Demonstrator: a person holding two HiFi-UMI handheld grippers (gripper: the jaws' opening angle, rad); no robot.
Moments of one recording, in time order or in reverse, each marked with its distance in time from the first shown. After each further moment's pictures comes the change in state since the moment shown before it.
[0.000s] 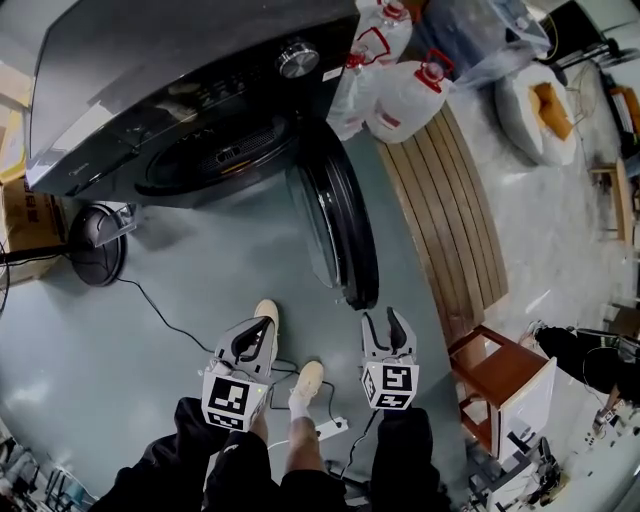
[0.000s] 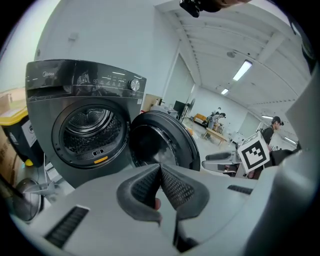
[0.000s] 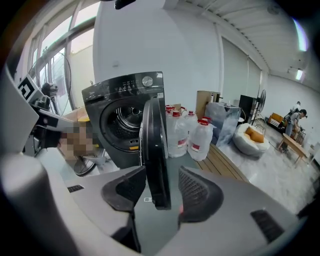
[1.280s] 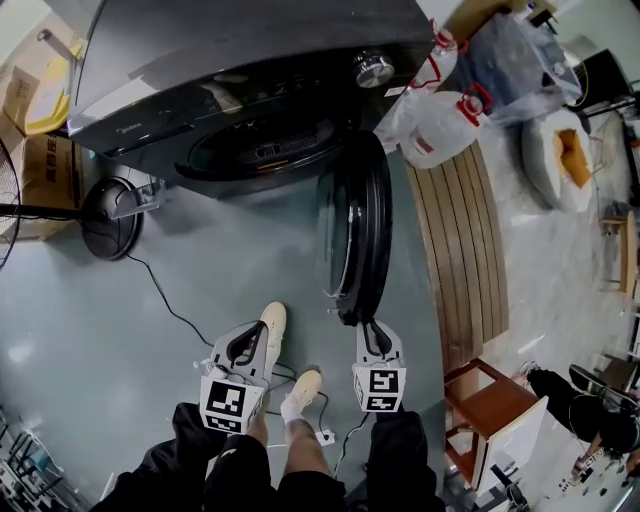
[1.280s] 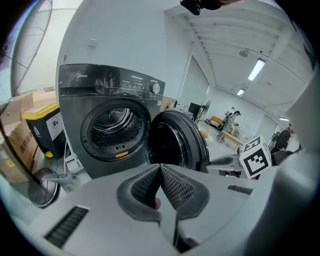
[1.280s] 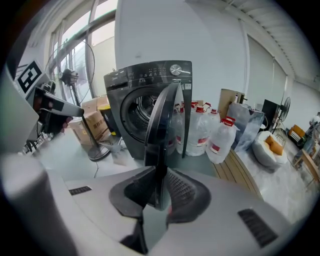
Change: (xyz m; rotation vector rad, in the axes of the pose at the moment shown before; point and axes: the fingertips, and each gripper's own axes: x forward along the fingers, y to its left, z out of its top) left arm -0.045 0.049 -0.038 -0.077 -0.033 0.178; right arm 0.034 0.071 -0.023 -0.172 0.050 0.156
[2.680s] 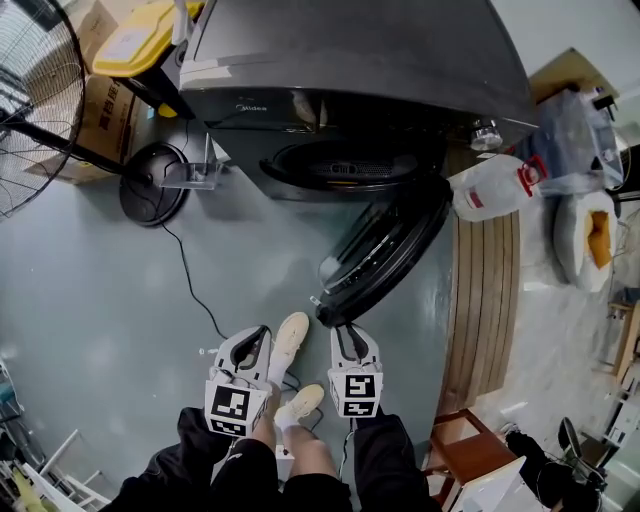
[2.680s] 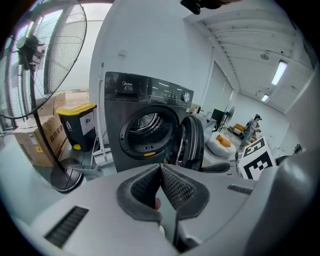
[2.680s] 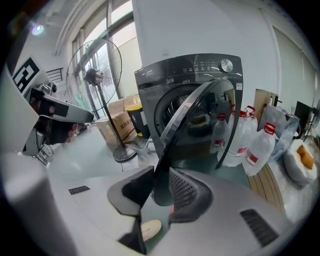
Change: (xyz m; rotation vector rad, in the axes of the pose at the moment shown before) left arm -0.077 0.094 -0.023 -0.144 -0.064 0.236; right arm 0.052 0.169 0.058 -0.117 -0.028 0.265
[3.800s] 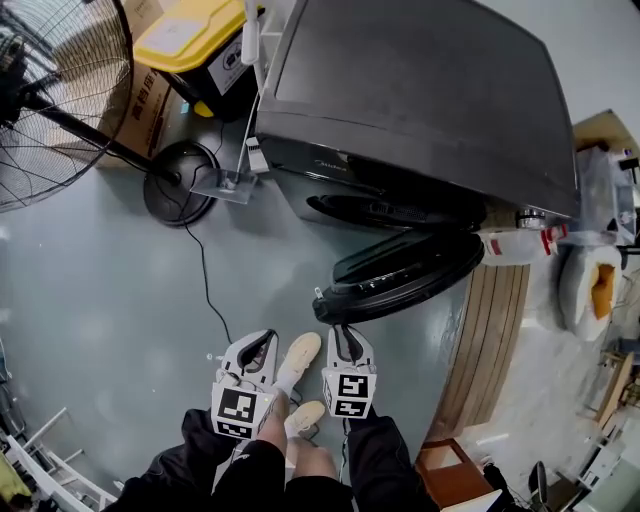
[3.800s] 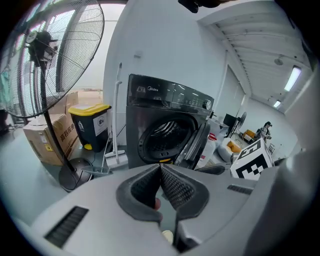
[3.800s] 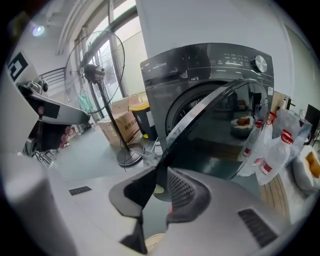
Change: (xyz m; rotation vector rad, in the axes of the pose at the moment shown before) left arm 0.003 0.109 0.051 -0.077 -0.018 0.084; right arm 0.094 0.066 0.091 -0.038 0.029 0.050
